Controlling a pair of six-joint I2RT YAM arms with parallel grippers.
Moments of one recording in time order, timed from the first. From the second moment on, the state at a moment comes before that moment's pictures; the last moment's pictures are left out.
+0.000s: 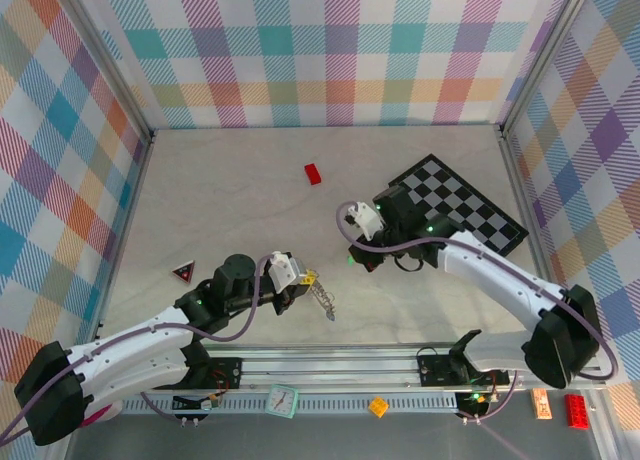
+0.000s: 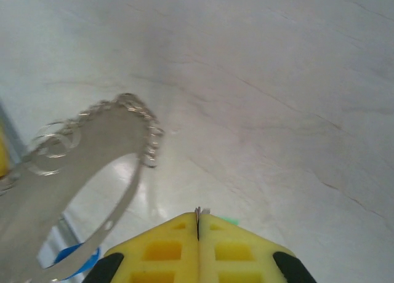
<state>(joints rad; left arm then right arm) -0.86 0.83 0.37 0.13 0.28 0.15 0.69 1.26 0.99 -0.64 -0.35 -0.01</state>
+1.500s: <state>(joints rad) -0.86 0.91 0.41 0.13 0.29 -0.03 0.97 1.15 0.78 -0.29 -0.18 -0.41</state>
